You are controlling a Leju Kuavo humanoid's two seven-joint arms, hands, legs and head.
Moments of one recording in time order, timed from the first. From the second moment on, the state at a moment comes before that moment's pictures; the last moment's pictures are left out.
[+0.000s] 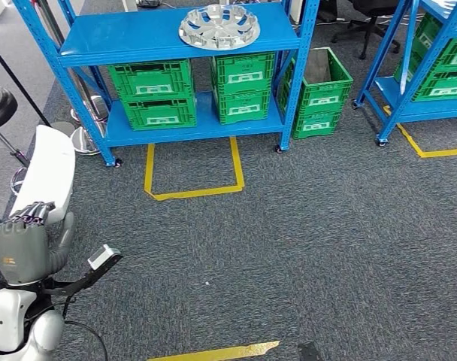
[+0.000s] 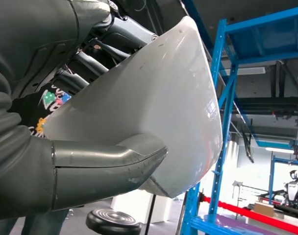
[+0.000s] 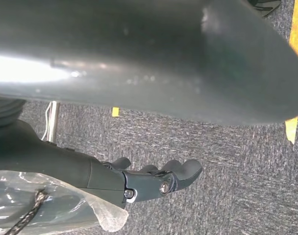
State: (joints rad) left arm -0.09 0.01 -0.05 -1.58 -1.30 0.70 -0.25; right arm -0.07 0.04 0.61 -0.16 -0.43 -0.35 -0.19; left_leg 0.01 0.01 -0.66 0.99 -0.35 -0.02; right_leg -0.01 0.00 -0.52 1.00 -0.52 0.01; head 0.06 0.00
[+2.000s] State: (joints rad) left arm -0.10 0.00 -0.02 -1.59 -1.28 0.70 -0.28; right arm -0.07 0.04 0.61 -0.16 -0.45 -0.37 -0.18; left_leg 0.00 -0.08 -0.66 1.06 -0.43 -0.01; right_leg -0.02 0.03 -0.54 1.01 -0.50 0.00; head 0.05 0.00
